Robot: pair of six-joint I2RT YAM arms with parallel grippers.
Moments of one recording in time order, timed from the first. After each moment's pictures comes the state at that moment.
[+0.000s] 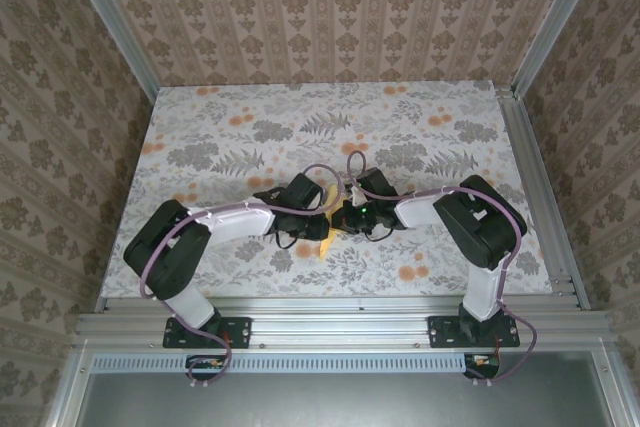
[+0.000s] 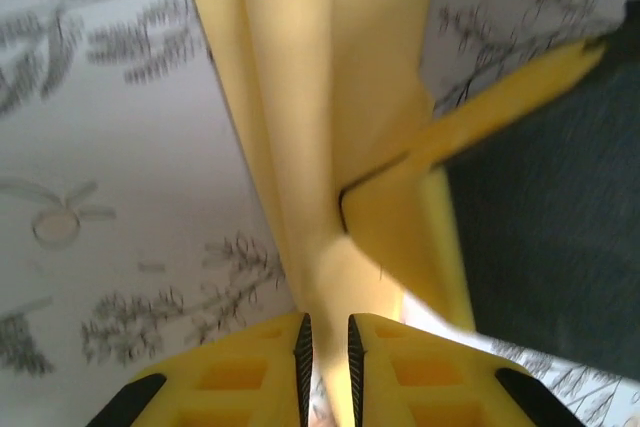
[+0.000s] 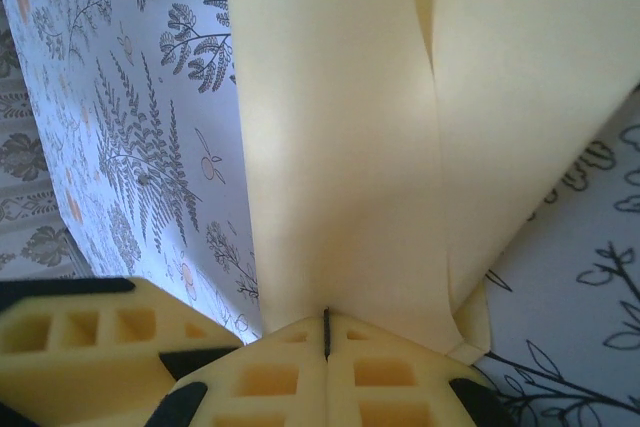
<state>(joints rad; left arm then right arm) -0.80 1.64 0.86 -0.29 0.21 -0.51 0.58 1.87 0.84 0.13 -0.57 0.83</state>
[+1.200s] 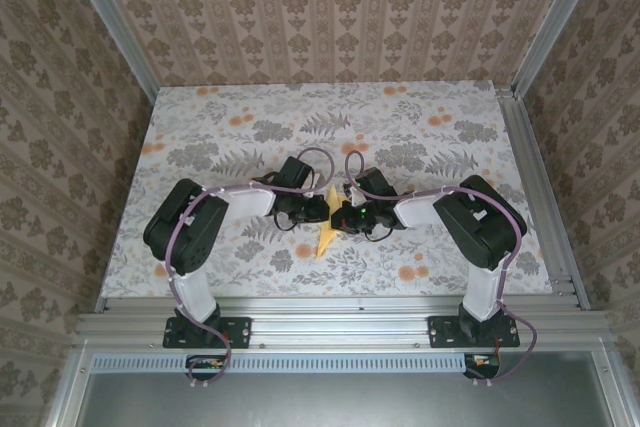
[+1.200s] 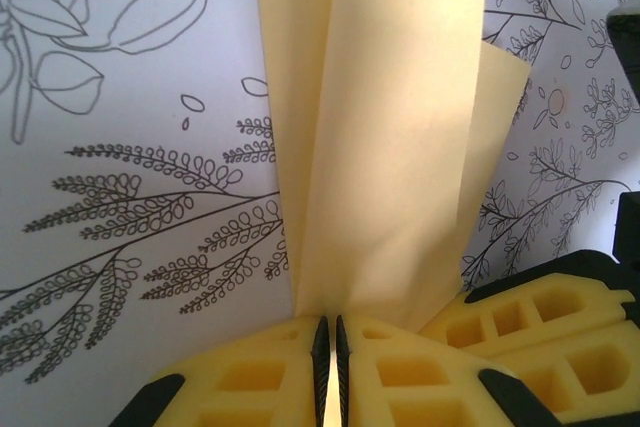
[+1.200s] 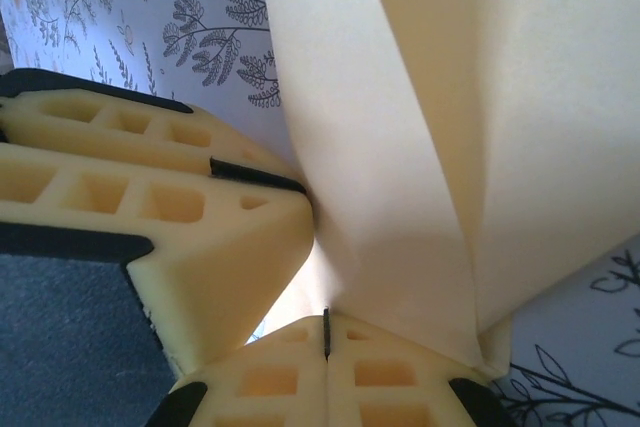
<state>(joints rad) -0.65 1.82 0.96 -0.20 0.41 -0.52 0.58 1.87 0.84 0.11 -0.56 0.78</state>
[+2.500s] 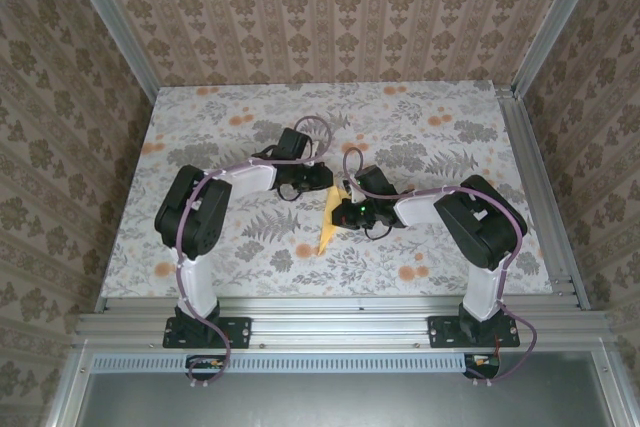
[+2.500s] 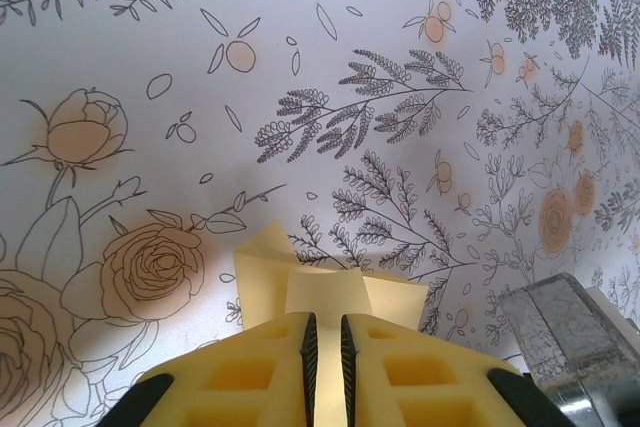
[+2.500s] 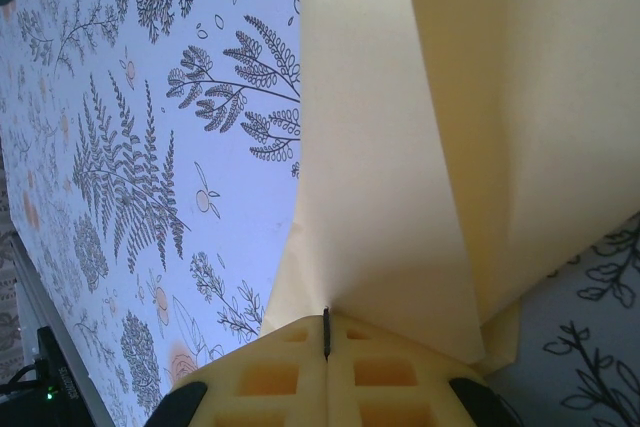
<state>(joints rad) -0.56 1.93 1.20 -0.19 0.44 -0.53 0.58 1.87 0.86 0.11 -0.49 0.71</state>
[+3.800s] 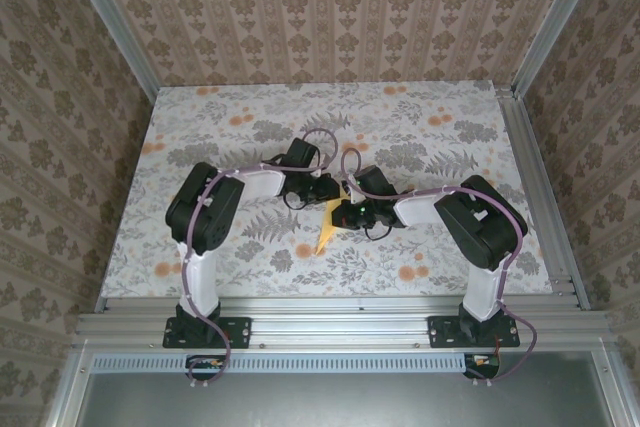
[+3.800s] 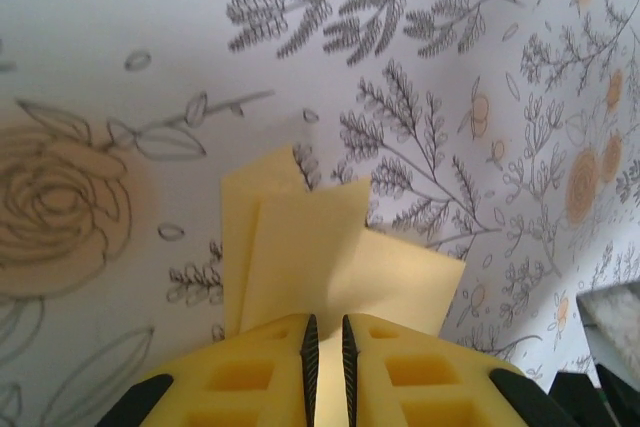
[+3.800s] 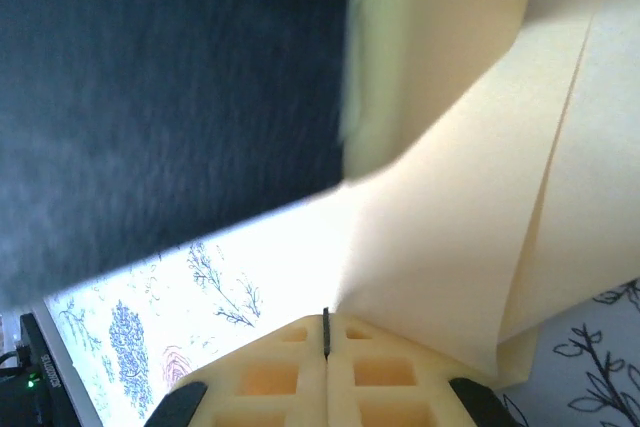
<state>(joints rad) -0.60 2.01 1.19 -0.16 0.50 -0.62 0.58 1.87 0.85 0.10 -0.49 0.65</state>
